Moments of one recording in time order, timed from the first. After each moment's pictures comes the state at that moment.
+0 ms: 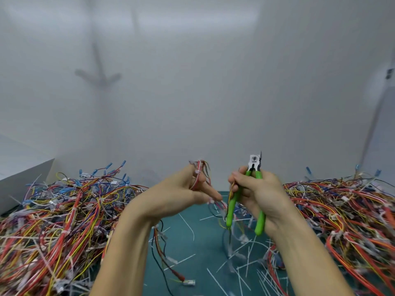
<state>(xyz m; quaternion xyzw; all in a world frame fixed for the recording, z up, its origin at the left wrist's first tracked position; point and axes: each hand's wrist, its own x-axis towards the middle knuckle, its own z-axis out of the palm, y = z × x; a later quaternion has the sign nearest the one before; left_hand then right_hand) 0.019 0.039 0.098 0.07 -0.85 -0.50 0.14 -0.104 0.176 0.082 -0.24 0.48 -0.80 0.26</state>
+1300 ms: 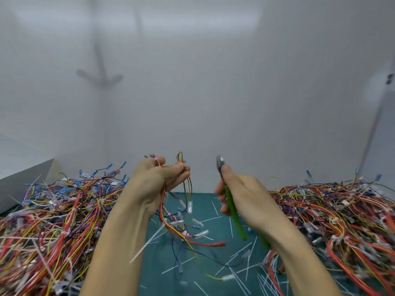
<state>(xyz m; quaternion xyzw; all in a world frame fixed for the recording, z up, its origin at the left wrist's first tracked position) 0.019 0.021 0.104 0.15 -0.47 -0.79 0.36 -0.088 0.171 0.086 -0.40 0.75 -0.52 0.07</state>
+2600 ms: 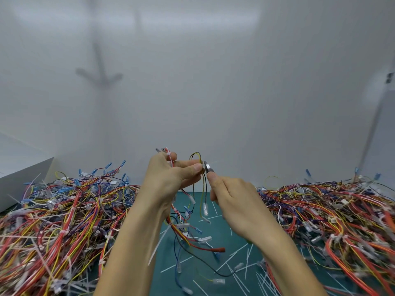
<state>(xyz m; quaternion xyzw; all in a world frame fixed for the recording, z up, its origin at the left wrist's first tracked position) 0.006 0.041 0.105 0.15 -0.56 -0.71 0.39 -0.078 0.163 0.081 -0.46 0.79 -0.39 -0.05</state>
